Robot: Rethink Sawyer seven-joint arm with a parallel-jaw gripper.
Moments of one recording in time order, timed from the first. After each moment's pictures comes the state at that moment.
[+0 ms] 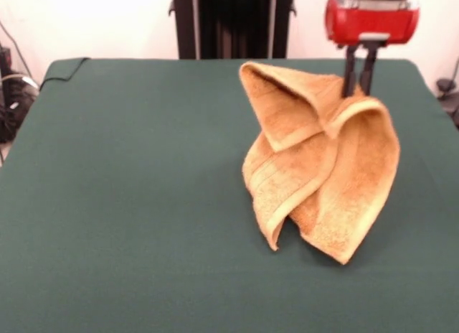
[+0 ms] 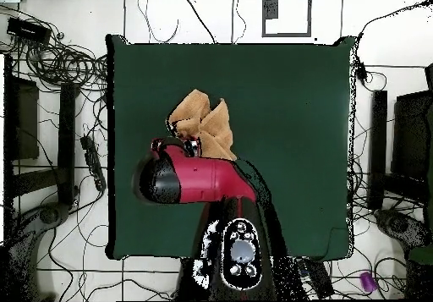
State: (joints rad) arm 0.05 -0.73 -0.04 1.76 -0.01 0.25 1.70
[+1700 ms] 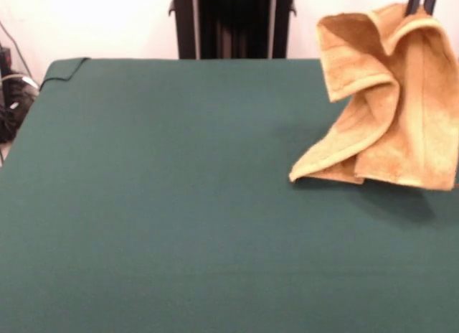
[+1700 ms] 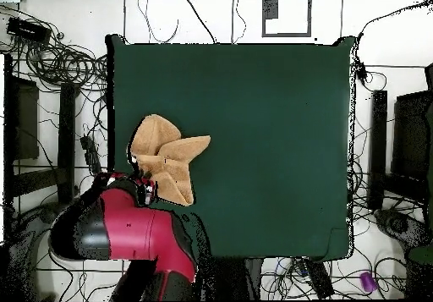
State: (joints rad) arm 0.42 -0.84 -0.30 1.87 0.26 0.36 1.95
